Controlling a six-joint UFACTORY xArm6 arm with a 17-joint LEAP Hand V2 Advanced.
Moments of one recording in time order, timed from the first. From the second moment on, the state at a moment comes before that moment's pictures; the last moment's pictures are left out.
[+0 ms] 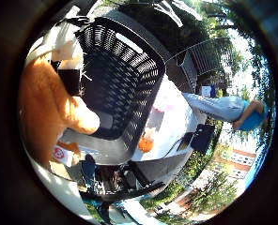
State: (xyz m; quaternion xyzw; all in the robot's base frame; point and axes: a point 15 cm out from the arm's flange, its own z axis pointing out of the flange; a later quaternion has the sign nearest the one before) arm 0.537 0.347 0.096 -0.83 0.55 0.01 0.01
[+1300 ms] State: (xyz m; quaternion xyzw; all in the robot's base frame) arm 0.494 0.103 0.338 -0.86 0.51 0.05 -0.03
